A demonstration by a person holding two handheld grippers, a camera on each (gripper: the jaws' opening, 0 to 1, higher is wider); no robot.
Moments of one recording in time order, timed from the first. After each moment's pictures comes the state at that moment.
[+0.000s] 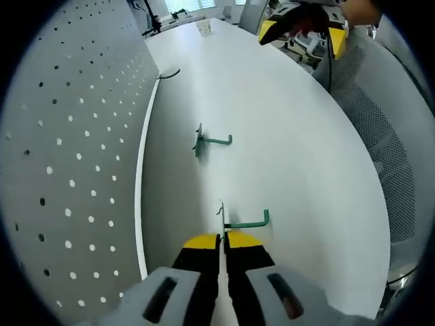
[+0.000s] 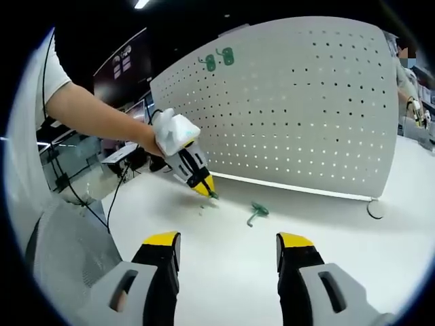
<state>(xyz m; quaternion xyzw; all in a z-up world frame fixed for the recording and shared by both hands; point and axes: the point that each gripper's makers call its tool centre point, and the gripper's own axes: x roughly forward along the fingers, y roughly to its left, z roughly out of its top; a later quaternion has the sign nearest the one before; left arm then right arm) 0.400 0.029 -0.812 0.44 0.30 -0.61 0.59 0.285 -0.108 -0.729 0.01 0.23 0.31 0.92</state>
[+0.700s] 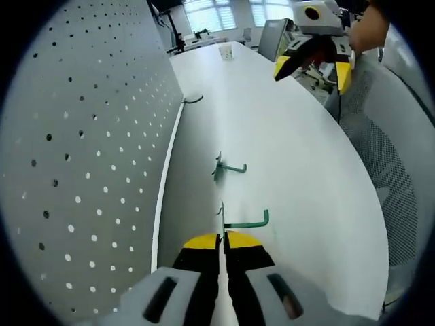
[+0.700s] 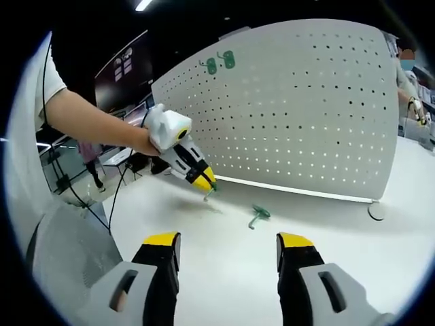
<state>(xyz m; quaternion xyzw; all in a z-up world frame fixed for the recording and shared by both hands) 0.402 0.020 -0.782 0.37 0.25 -0.60 0.66 0.285 -0.105 -0.726 0.02 0.23 0.32 0.92</state>
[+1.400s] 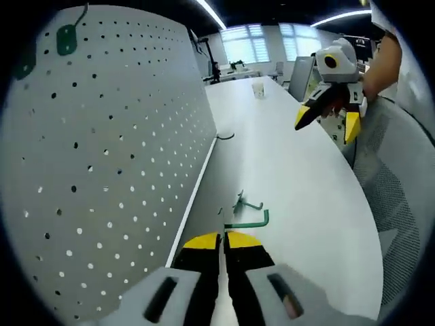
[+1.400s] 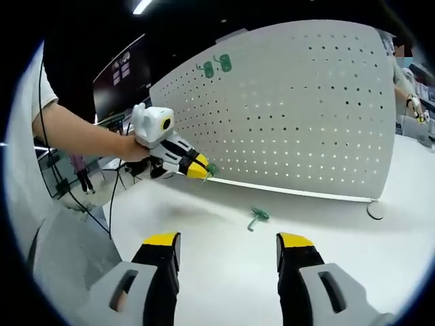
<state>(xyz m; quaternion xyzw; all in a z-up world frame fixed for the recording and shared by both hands) 0.404 0.012 -0.736 0.27 0.19 -0.56 0.76 0.286 -0.107 -0.722 0.03 0.22 0.31 0.92</state>
